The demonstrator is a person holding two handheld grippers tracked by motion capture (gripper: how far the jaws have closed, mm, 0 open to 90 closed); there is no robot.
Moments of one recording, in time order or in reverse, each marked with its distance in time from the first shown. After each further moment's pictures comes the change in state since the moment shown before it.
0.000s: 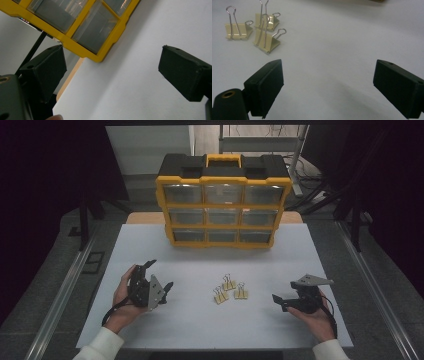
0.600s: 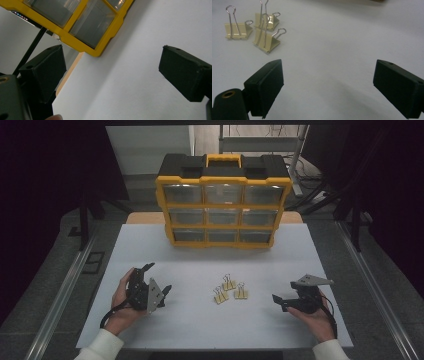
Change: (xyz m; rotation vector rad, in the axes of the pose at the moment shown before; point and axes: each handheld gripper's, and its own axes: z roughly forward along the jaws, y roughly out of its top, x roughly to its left) left arm -0.005 -0.005 -0.005 0.024 -0.006 0.006; right arm 0.000 0.000 0.000 0.001 -0.001 -0.001
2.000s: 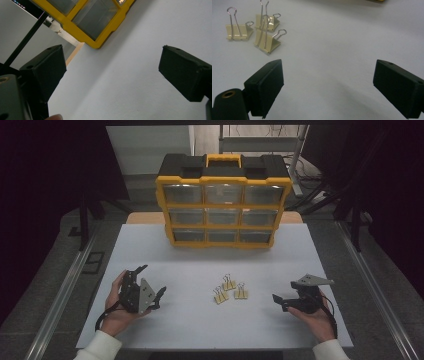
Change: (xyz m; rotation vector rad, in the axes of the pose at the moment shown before) left arm 0.005 -0.012 -0.012 0.020 -0.015 -0.097; right arm 0.000 0.000 -0.001 -0.006 0.003 0.003
